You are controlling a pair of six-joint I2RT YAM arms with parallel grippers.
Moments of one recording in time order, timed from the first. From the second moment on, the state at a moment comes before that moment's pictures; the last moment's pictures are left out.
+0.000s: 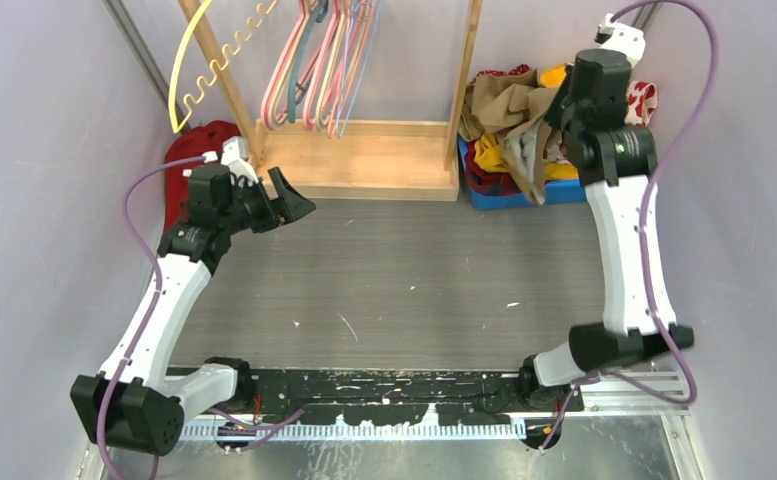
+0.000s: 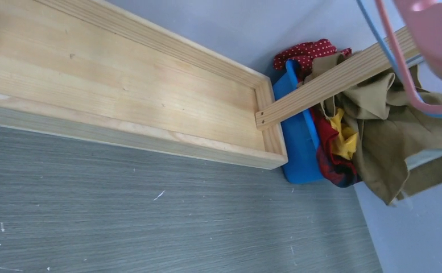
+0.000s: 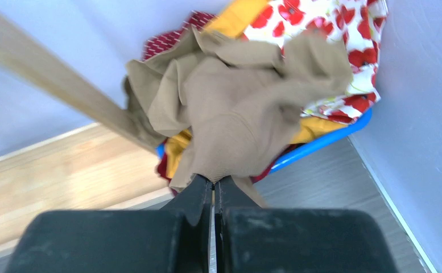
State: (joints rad) left arm -0.16 1.11 1.04 -0.45 0.37 -0.52; right arm 0.10 1.54 2.00 -0.85 0.42 0.31
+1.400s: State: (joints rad) left arm -0.92 1.10 0.66 -0.15 0.00 -0.81; right arm 0.55 1.13 1.52 -0.73 -0.08 0.60
